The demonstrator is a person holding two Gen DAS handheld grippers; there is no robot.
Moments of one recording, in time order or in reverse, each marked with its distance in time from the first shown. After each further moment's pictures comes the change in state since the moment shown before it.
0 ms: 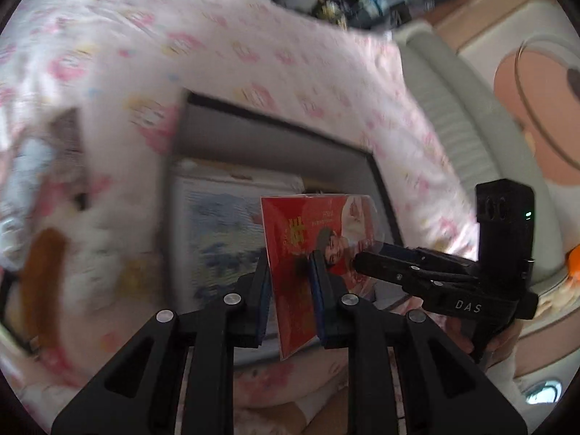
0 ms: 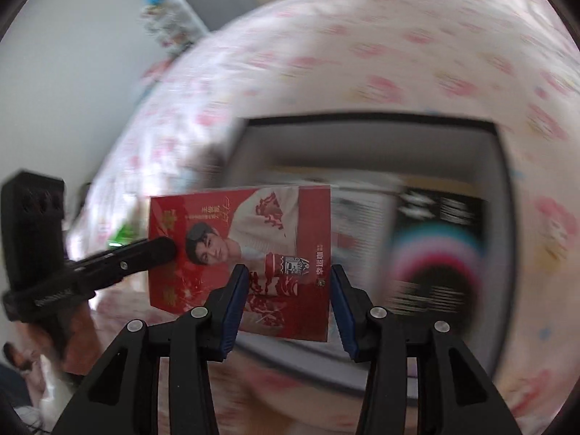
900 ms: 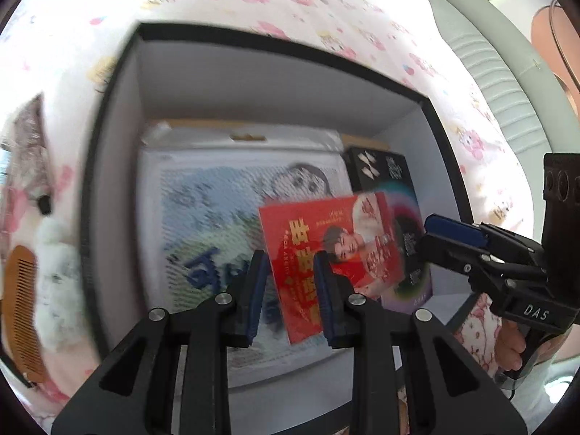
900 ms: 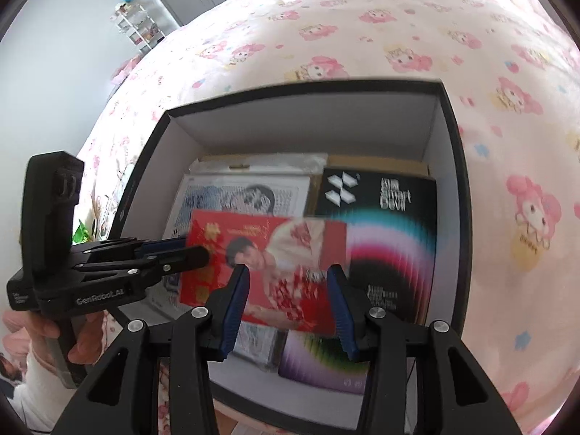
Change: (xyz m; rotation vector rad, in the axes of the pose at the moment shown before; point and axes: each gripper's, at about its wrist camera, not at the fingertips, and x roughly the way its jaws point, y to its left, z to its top) left arm 0.055 0.008 0.007 0.016 0.123 0.156; right arm 0.016 -0.043 0.003 -0.002 0.006 -0.063
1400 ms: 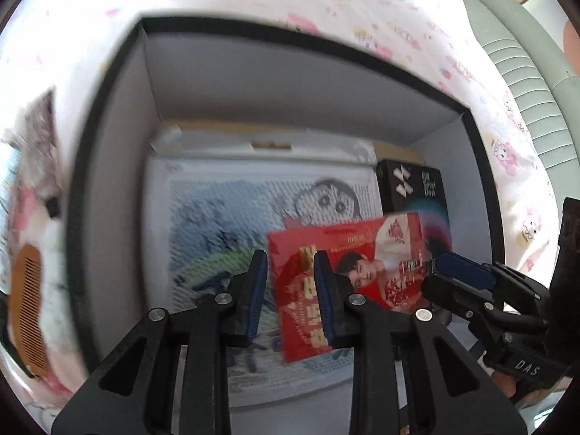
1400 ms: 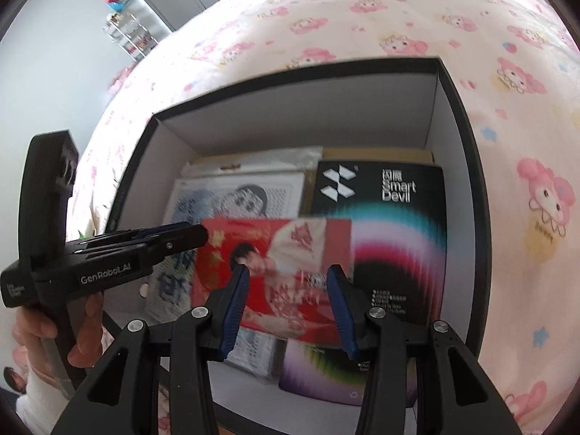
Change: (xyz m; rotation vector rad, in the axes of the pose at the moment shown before) left arm 0.033 0.001 0.019 -0.064 0.061 0.090; right arm 0.021 -0.011 -0.007 0.076 0.017 0.026
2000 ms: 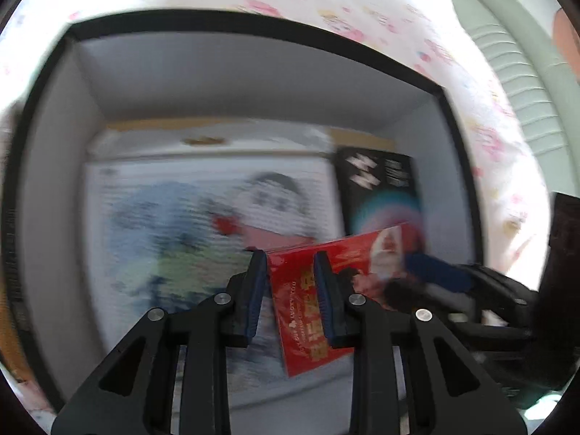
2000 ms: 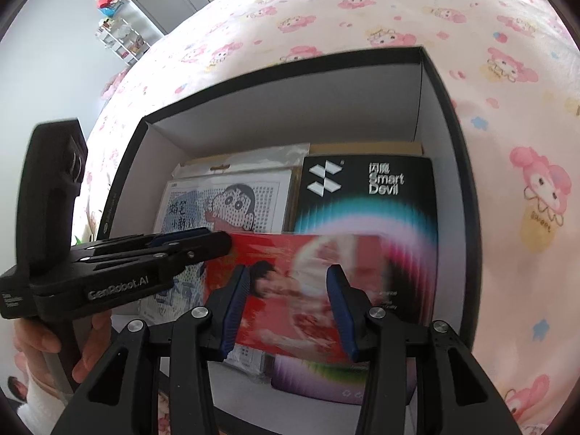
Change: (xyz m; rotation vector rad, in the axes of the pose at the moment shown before) left arm 0.009 -0.019 0.007 0.035 0.052 -0.118; right arm 0.002 -0.007 -0.002 0.028 0.003 0.002
